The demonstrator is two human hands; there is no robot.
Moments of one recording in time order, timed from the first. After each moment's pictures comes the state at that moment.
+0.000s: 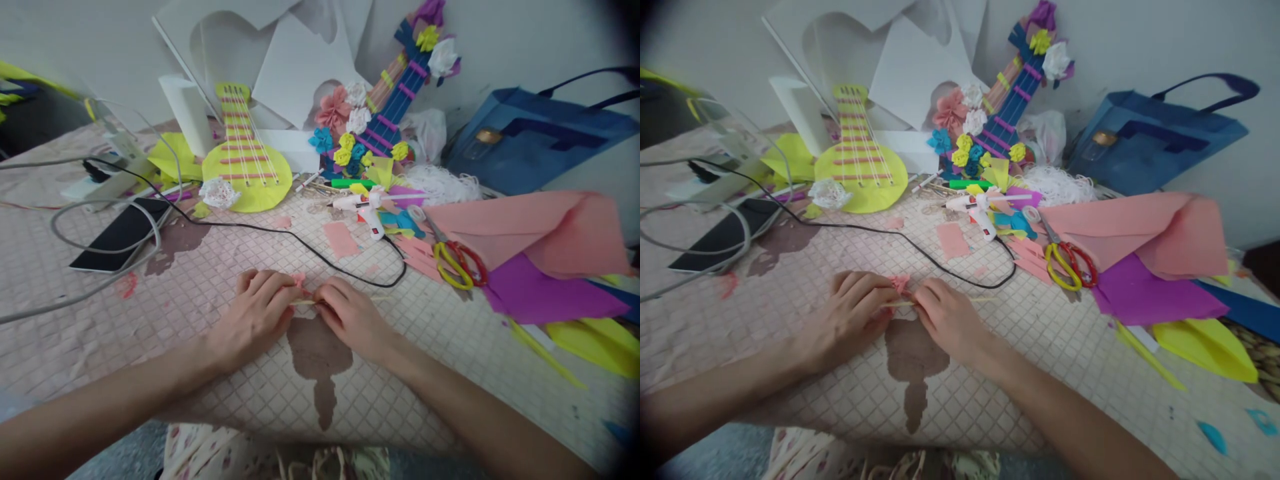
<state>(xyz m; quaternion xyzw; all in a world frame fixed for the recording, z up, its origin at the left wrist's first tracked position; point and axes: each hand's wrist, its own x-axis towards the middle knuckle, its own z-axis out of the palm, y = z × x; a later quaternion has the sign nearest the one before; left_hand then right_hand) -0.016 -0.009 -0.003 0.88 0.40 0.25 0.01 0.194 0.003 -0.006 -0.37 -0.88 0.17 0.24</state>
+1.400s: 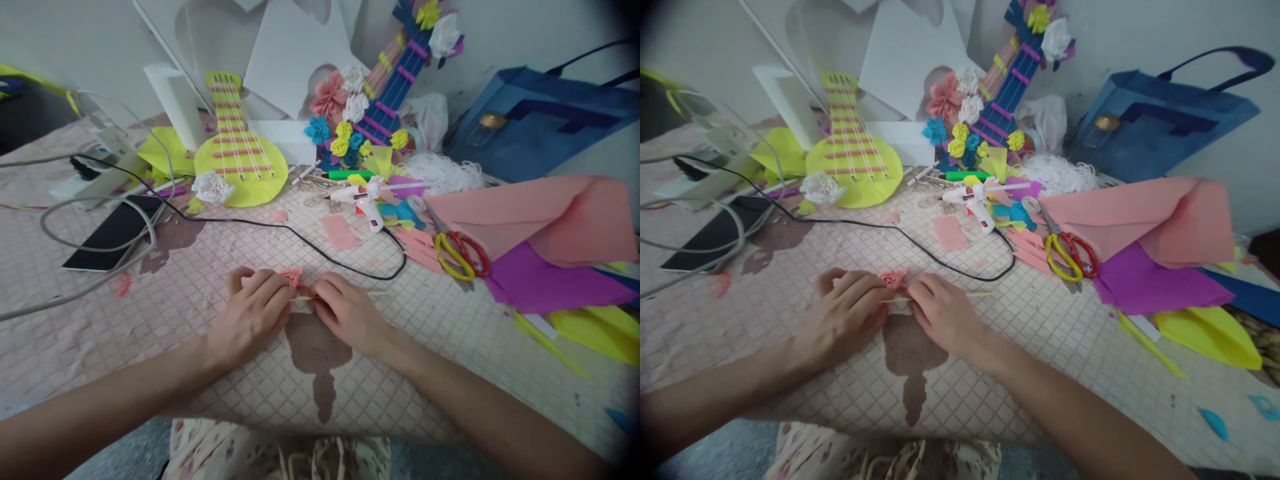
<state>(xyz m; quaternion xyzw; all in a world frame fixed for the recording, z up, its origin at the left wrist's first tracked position) -0.011 -0.013 -0.003 0.87 0.41 0.25 -0.07 0.190 0.002 -0.009 -0.37 -0.89 0.14 0.24</state>
